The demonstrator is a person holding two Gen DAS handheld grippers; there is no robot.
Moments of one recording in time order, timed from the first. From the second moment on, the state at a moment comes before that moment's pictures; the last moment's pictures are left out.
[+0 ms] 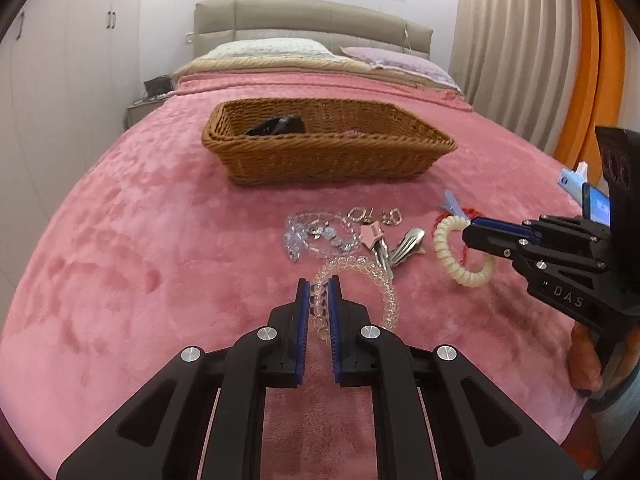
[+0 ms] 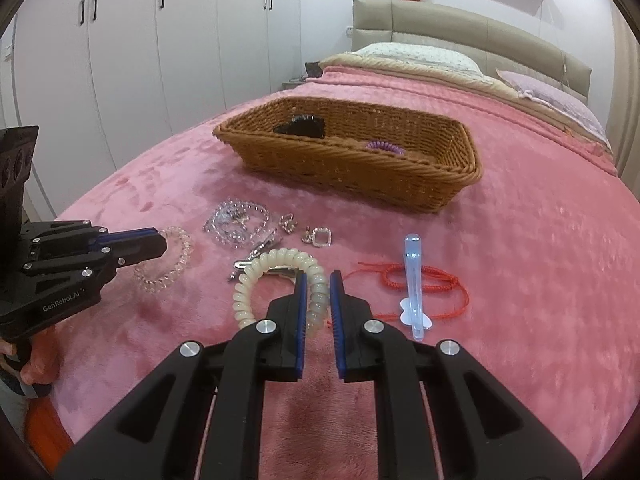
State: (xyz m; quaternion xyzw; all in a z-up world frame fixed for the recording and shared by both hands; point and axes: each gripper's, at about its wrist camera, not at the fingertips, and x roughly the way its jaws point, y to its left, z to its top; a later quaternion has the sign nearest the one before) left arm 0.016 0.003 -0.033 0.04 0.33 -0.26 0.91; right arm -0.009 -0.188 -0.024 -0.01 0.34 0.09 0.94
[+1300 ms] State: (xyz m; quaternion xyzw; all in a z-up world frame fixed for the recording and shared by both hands) left arm 0.142 -0.044 0.020 -0.03 0.30 -0.24 0.92; right arm 0.059 -0.284 -0.018 0.10 0.40 0.03 0.91
